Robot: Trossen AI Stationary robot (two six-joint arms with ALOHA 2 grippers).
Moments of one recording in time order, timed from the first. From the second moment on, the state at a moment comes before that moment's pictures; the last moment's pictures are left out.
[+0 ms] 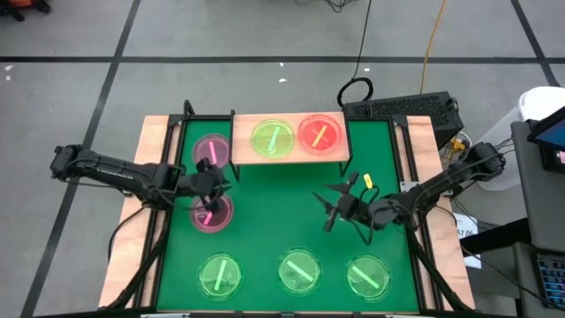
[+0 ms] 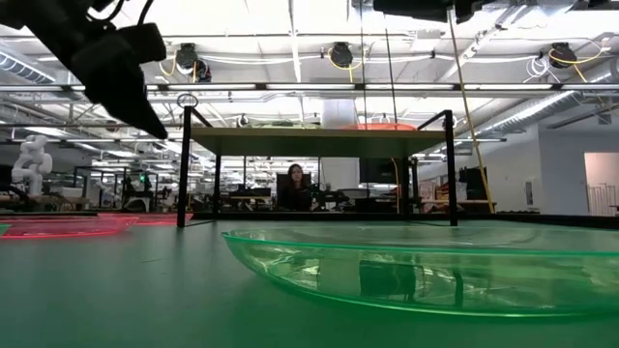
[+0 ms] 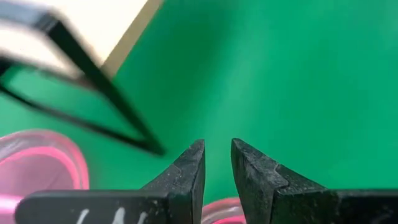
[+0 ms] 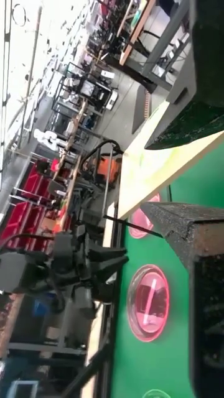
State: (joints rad) left arm -0.14 0.91 0.57 -0.49 -0.36 -0.36; right arm 0.45 1.31 0.62 0.67 0.94 -0.29
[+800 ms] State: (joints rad) left arm -0.19 0.91 0.57 -0.10 -0.36 -0.05; right arm 0.30 1.37 0.81 0.32 0.72 -0.12
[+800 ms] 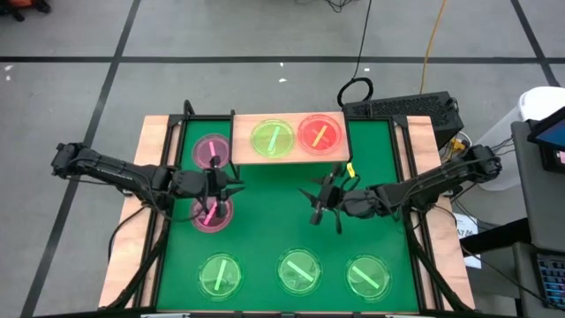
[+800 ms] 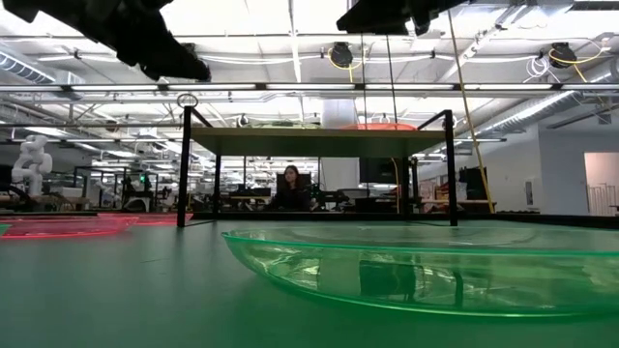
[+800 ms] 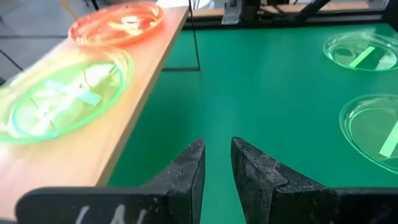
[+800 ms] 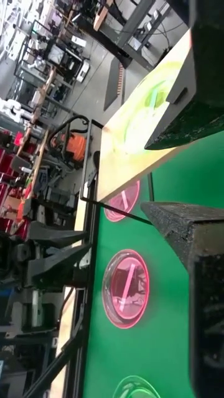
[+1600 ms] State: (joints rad) left arm -0.09 0.91 0.57 0.09 -0.43 0.17; right arm 0.14 1.43 0.91 0.17 0.57 -0.12
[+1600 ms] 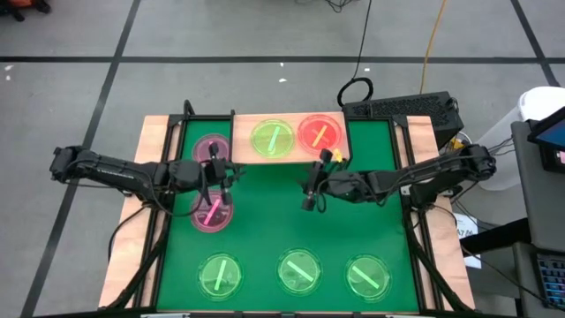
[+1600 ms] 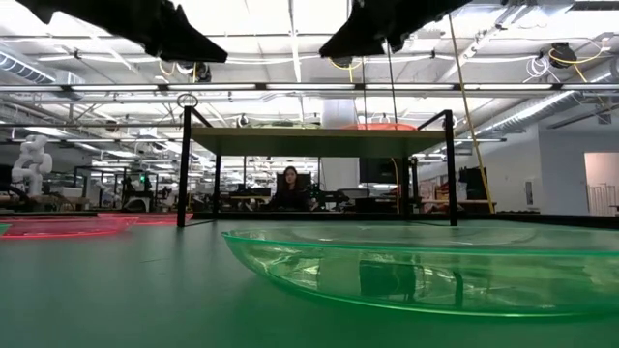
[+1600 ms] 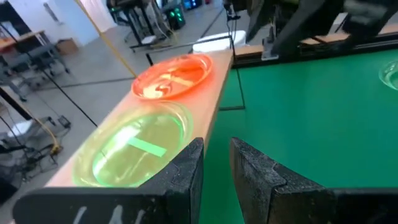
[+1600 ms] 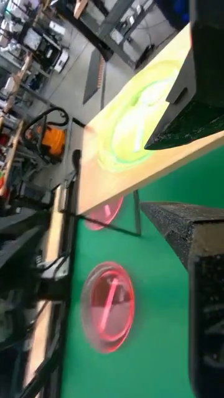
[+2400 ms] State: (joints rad) left arm -0.07 0.86 0.57 -0.41 -0.47 -0.07; right arm 0.19 1.40 0.92 0.15 0.57 -0.09
